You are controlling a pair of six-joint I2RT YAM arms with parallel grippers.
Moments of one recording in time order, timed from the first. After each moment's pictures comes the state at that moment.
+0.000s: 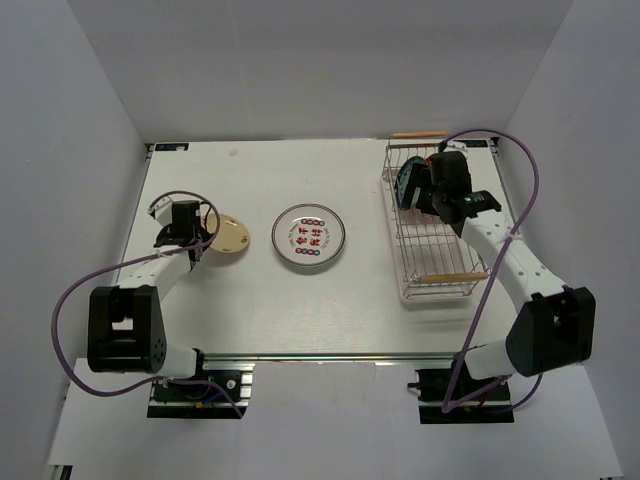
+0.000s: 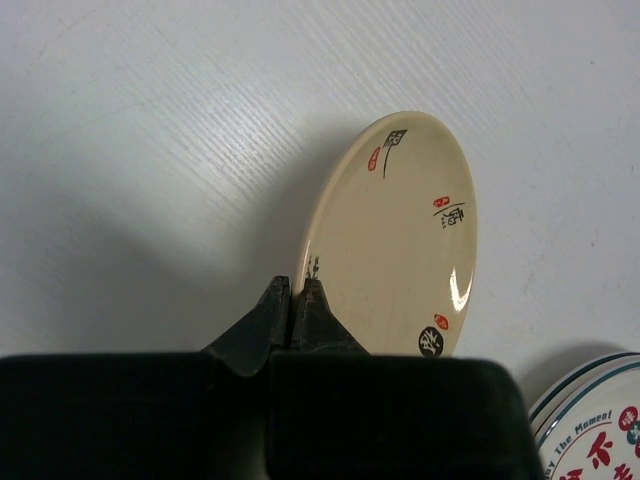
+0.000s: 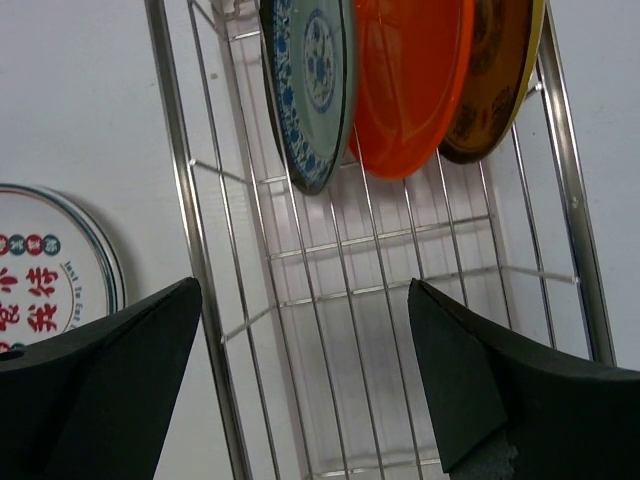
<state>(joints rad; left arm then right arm) -0.01 1.40 0.72 -0.11 -0.33 -0.73 0.32 1.37 1.18 -0.50 0.23 0.35</state>
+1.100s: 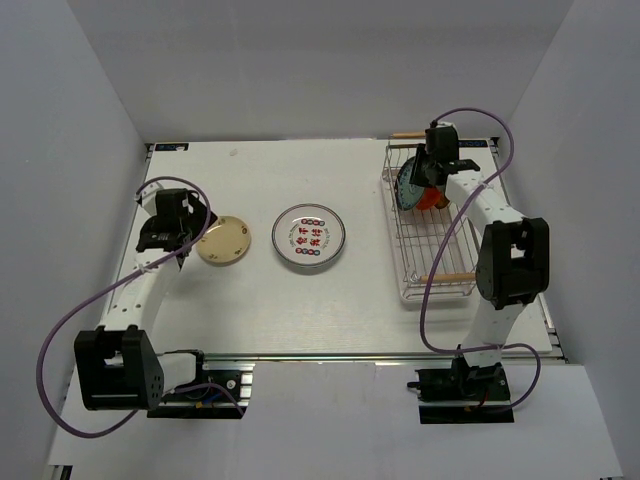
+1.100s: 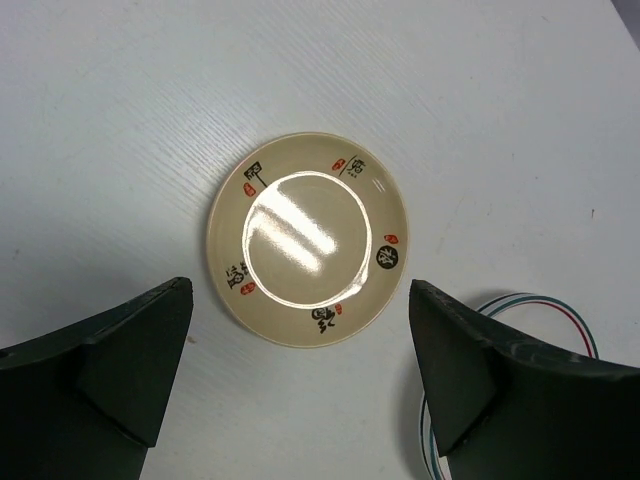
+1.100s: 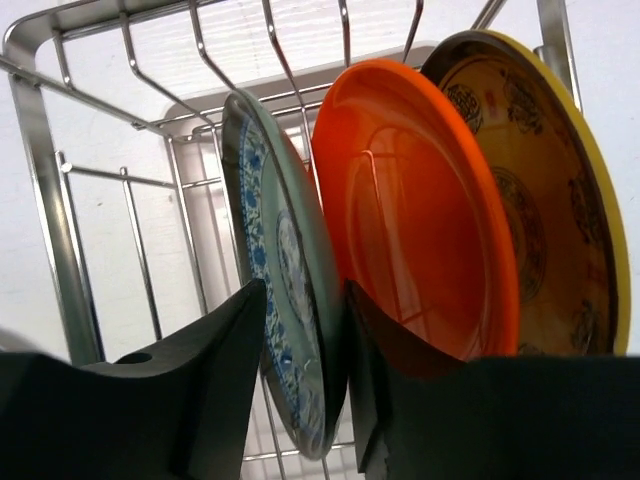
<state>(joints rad) 0.00 1.23 0.86 -0.34 -0.26 -0.71 0.20 1.85 1.49 -0.36 0.15 0.25</state>
